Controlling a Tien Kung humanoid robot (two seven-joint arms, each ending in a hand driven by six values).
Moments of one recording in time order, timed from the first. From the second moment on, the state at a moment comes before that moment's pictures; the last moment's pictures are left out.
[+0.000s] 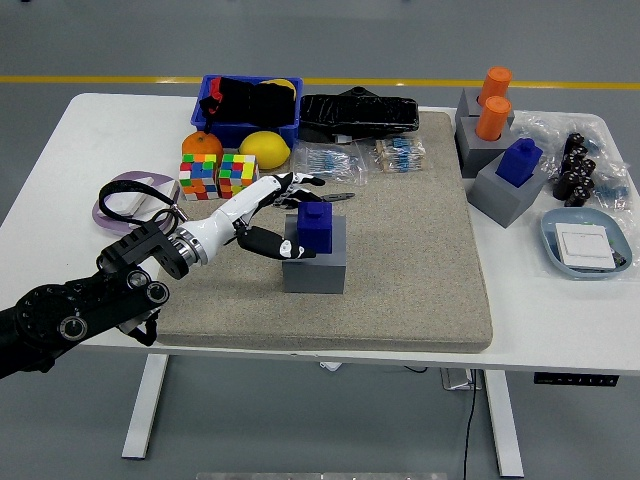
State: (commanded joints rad) left arm -0.78 0.36 -0.31 -1.12 0.94 0.22 -0.25; right arm 0.07 -0.35 2.16 0.18 -2.11 0.30 0.02
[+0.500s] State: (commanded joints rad) left arm -0.68 0.43 -0.60 -1.21 0.87 0.07 -0.22; right arm 0.06 -0.35 2.16 0.18 -2.11 0.30 0.01
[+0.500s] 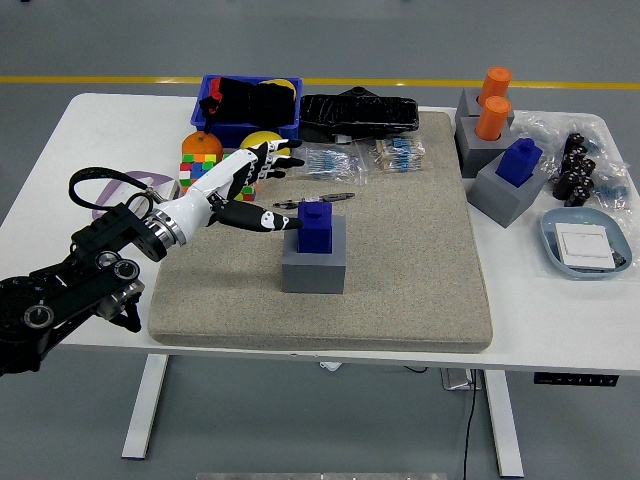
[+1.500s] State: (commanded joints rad) left arm -0.50 0.48 -0.90 -0.92 0.76 0.28 -0.31; right arm 0.05 -0.35 2.14 0.18 -2.11 0.29 0.00
